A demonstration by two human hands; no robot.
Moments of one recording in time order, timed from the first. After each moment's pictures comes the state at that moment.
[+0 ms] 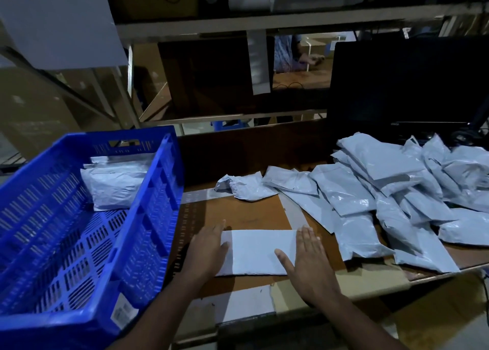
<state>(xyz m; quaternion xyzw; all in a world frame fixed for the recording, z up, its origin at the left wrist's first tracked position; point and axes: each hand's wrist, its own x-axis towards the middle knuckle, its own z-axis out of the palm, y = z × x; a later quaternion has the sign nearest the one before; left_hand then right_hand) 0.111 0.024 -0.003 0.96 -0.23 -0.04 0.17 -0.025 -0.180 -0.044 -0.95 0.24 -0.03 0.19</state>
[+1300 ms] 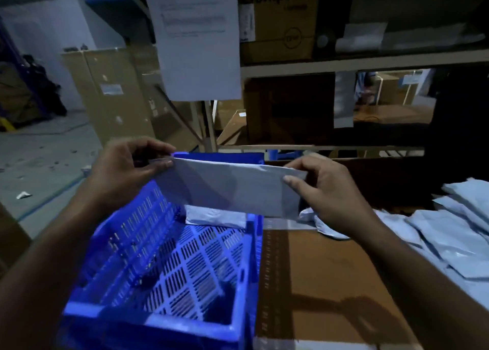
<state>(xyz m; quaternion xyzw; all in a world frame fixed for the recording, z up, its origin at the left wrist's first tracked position) 0.187 0.285 0.254 0.84 -0.24 0.17 0.46 0.095 -0.037 0.213 -0.87 -0.10 -0.26 0.40</state>
